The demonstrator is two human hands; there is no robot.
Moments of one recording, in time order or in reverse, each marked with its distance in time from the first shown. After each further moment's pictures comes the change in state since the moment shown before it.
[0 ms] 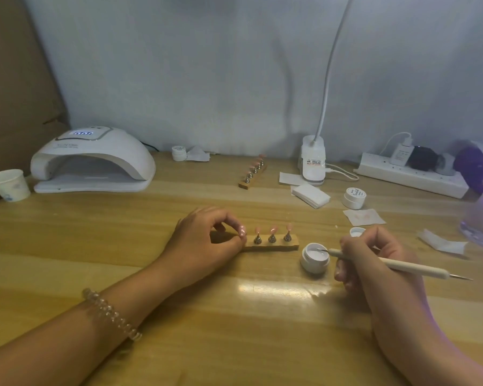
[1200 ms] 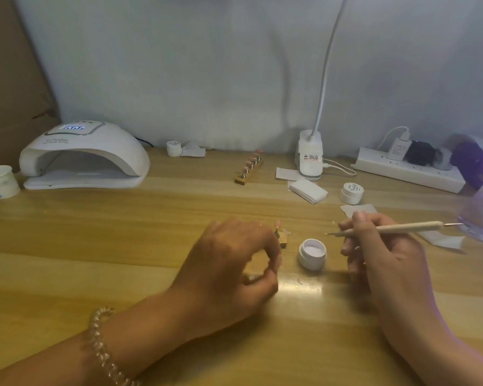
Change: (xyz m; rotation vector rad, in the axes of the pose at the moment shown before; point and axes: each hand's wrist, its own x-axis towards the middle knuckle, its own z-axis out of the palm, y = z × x) left_hand -0.026 0.036 0.018 0.231 0.025 0.447; right_hand 0.016 0.011 -0.008 -0.152 0.052 -0.172
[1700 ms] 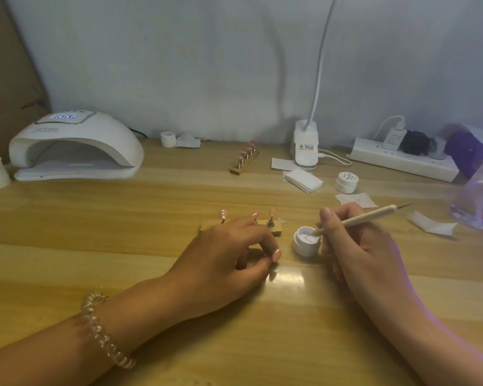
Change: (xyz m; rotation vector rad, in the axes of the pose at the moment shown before) left_hand -0.001 -0.003 0.004 -0.208 -0.212 -0.140; right_hand -0.004 0.006 0.003 -0.268 -0.157 -0.074
